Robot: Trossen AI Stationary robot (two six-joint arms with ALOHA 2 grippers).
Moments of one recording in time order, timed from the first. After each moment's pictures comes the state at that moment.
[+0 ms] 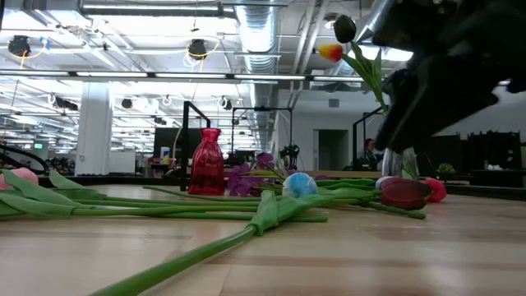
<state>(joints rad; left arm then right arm) -0.58 1.03 0.85 -0.06 -0.56 -0.23 0.52 1.61 0.85 -0.29 0.42 0.43</state>
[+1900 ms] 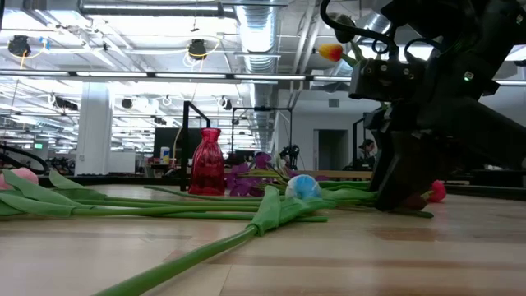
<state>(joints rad) -0.58 1.03 0.85 -0.06 -0.56 -0.24 0.45 1.77 0.89 -0.29 0.36 0.37</state>
